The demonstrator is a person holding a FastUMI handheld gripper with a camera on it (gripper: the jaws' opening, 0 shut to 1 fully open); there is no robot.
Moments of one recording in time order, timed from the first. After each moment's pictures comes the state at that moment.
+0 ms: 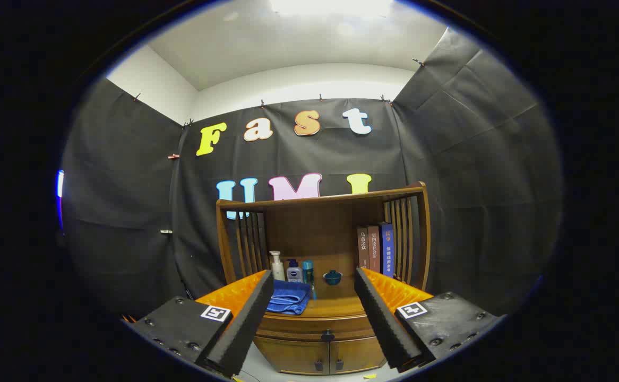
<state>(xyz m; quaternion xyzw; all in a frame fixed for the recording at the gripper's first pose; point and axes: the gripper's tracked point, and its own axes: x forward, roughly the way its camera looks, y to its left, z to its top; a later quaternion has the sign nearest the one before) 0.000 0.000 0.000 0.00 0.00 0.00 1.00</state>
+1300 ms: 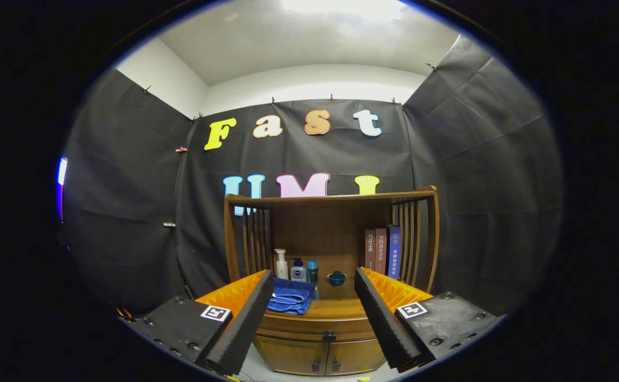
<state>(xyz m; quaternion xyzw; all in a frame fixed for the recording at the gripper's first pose) 0.009 0.017 -0.017 -0.03 0.01 0.01 1.00</state>
